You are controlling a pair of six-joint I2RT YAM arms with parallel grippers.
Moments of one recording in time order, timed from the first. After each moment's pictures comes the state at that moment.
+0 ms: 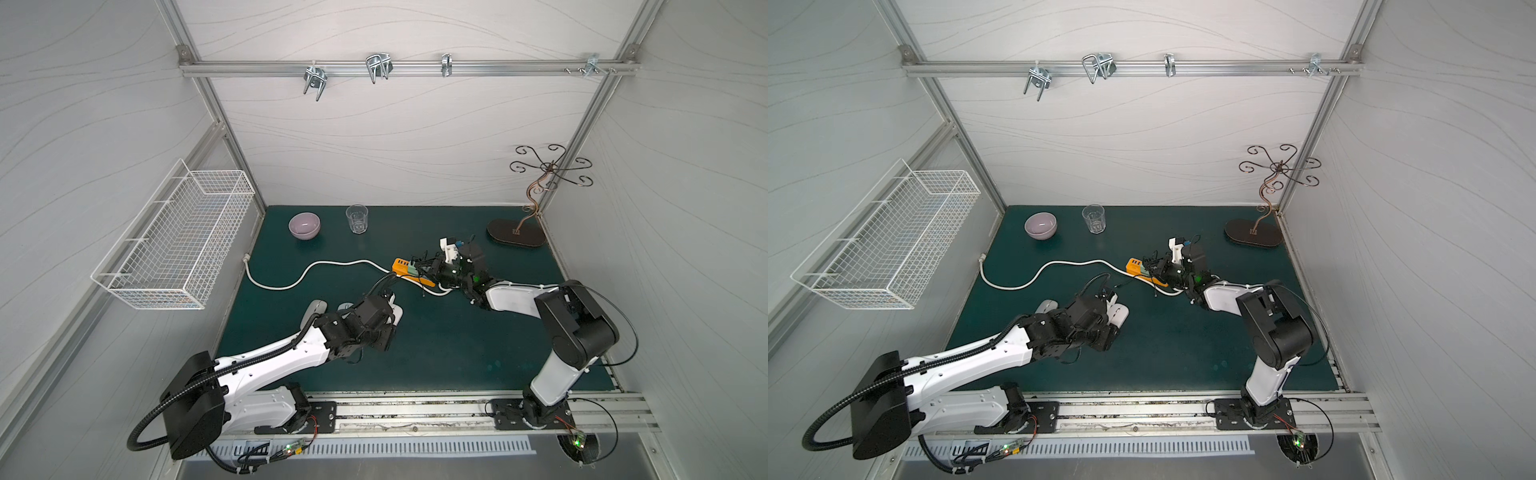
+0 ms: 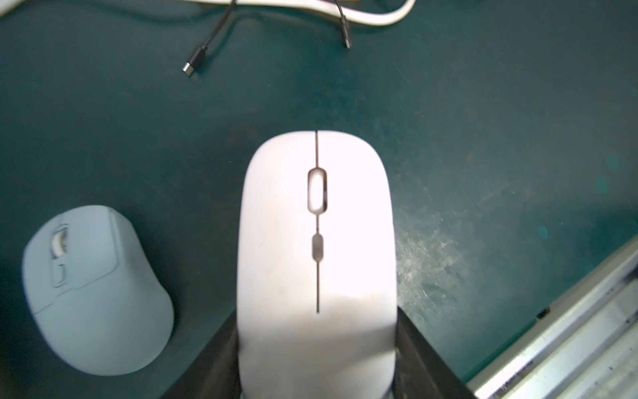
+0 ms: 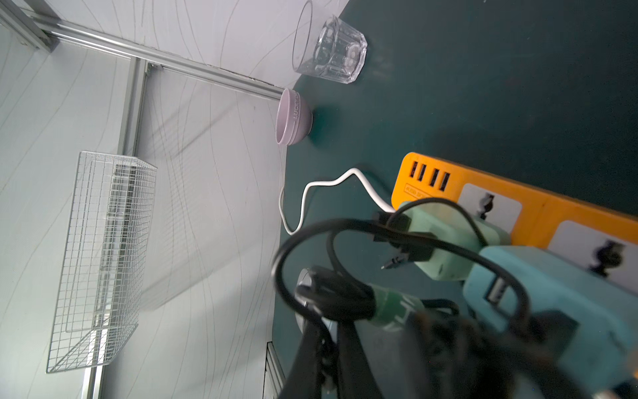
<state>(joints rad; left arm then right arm) -0.91 1.17 0.71 -0.52 -0.16 -0.44 0.54 1.72 0.82 0.54 -0.54 1.04</state>
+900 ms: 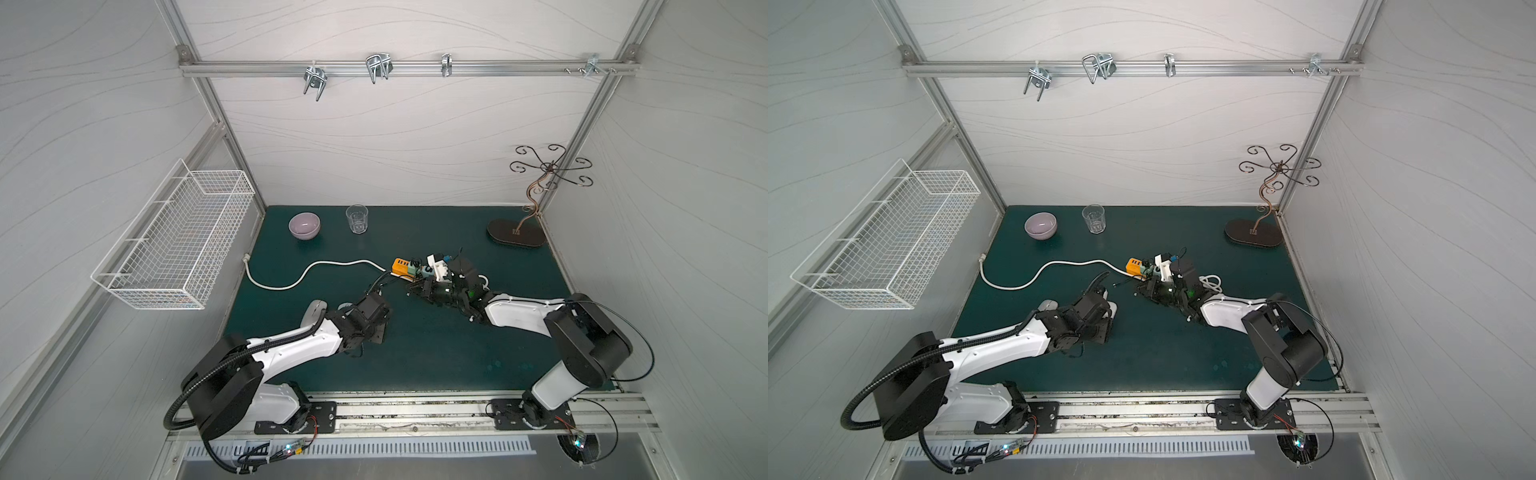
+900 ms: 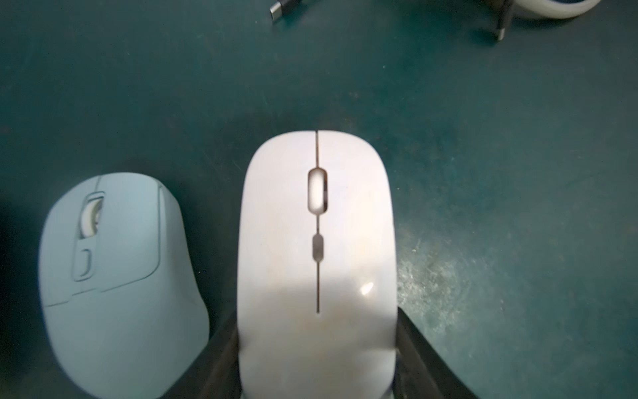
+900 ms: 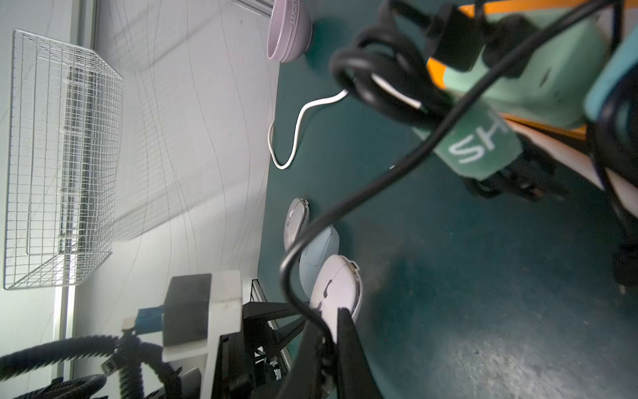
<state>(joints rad) -0.81 1.35 0.65 -0.40 -0.22 -0.56 0.67 1.61 0.72 0.43 -0.53 0.96</state>
